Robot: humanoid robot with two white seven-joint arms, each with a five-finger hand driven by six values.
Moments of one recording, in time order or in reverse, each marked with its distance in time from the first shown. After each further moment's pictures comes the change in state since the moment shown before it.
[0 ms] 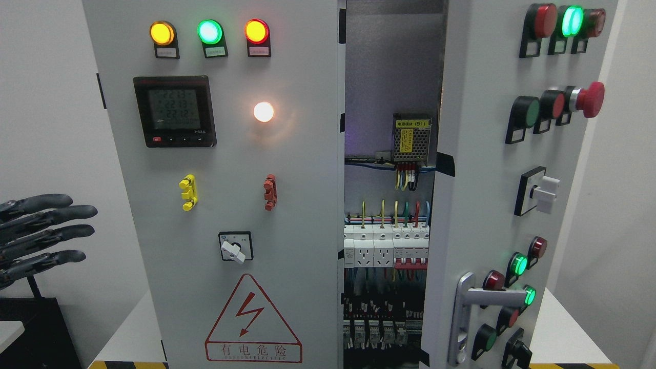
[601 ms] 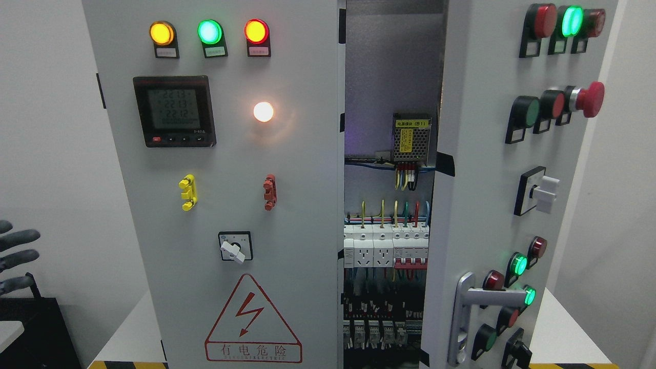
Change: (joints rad) left arm 0.634 -0.018 0.608 0.009 0.090 0.002 -0.001; right arm 0.000 0.000 0.000 0.000 0.000 0.000 0.000
